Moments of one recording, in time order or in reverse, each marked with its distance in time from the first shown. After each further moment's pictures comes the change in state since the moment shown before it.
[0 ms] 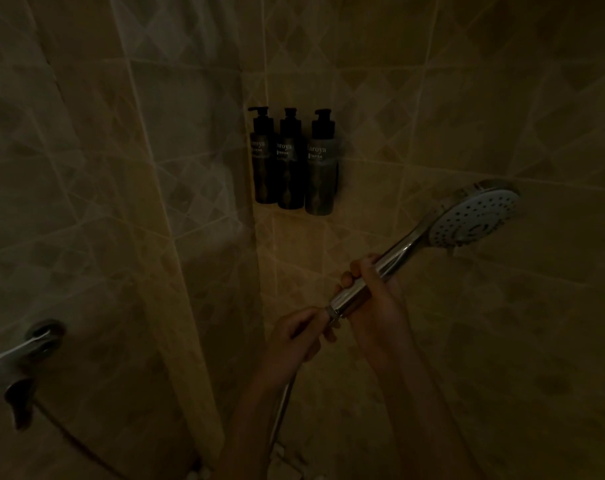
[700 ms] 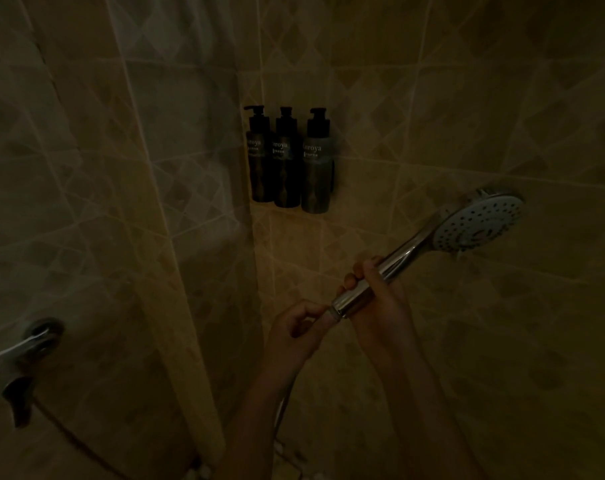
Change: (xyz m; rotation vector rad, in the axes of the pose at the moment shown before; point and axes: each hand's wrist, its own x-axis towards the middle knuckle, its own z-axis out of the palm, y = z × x) left_hand -0.003 -0.004 0.010 -0.009 0.120 0.012; right_hand -0.003 -0.005 -0.010 0.025 0.003 0.001
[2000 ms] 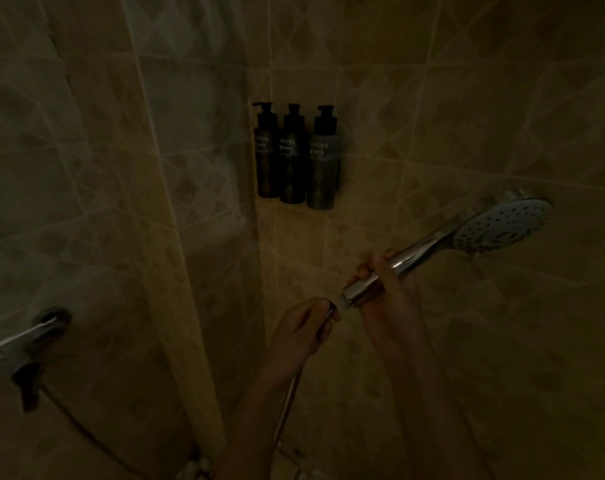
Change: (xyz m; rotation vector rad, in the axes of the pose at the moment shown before) left_hand -0.005 0.014 0.004 0.026 -0.063 -0.050; right_hand -0.003 -0.010 0.003 0.025 0.031 -0.003
